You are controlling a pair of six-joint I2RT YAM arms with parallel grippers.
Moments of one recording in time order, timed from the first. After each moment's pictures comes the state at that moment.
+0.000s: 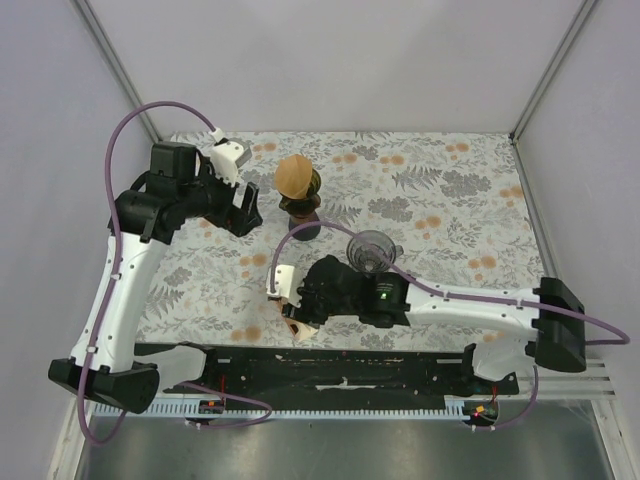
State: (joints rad) left arm -0.24 1.20 1.53 -1.06 0.36 0.24; right arm 1.26 1.38 1.11 -0.28 -0.06 -0.19
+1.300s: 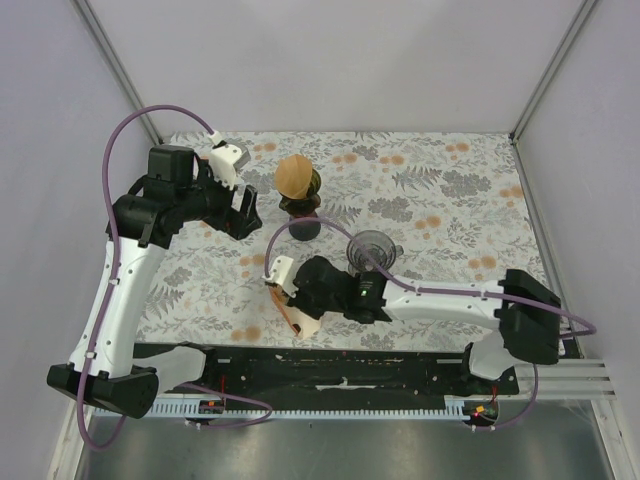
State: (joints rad) left arm -0.23 1.17 1.50 -1.05 0.37 0.25; right arm 1.24 1.61 1.07 -0.18 0.11 -0.05
